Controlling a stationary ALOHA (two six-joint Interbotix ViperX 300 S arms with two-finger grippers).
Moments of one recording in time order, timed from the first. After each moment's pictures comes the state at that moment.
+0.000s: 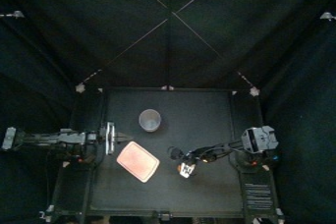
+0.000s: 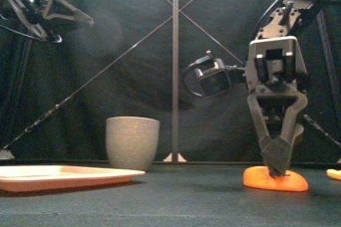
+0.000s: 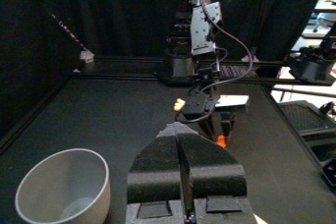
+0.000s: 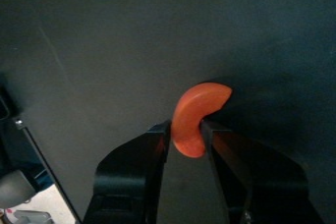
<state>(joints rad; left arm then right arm) 0.07 -0.96 1.17 0.00 -0.15 0.00 0.11 0.15 0.62 0.47 0.43 0.22</state>
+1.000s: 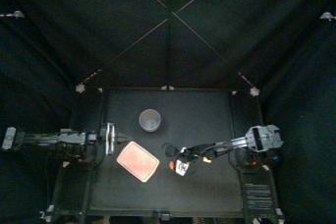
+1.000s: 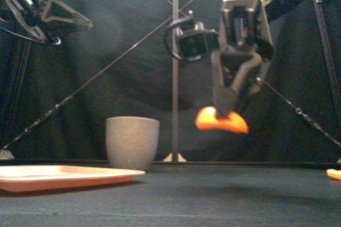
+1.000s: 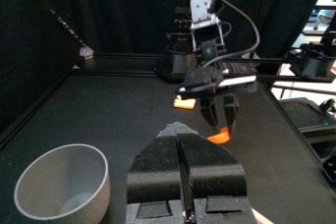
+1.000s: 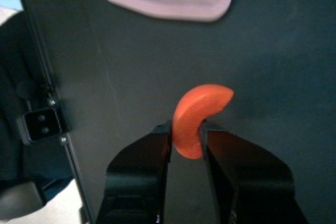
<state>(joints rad) 0.07 -0.96 1.19 0.00 -0.15 0.00 0.06 0.05 0.49 0.35 0.44 0.21</state>
